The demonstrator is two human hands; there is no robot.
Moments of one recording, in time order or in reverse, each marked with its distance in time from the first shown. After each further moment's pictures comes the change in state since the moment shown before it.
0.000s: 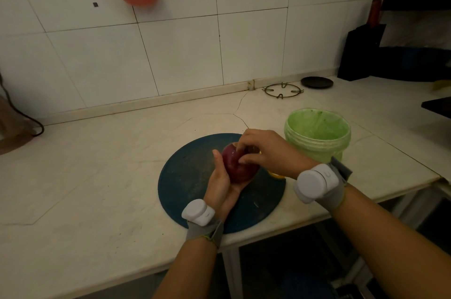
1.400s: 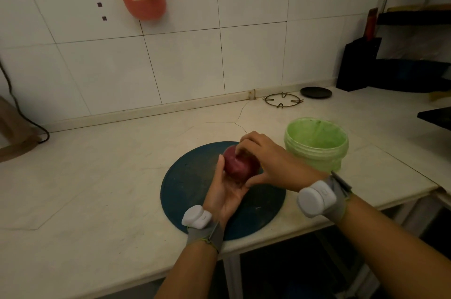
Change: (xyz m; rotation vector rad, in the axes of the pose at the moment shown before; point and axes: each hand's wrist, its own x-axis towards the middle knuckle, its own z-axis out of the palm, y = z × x) left_hand -0.007 0.006 0.000 -0.157 -0.116 -0.112; right_hand -0.014 -0.004 -0.004 -0.168 -0.036 -0.056
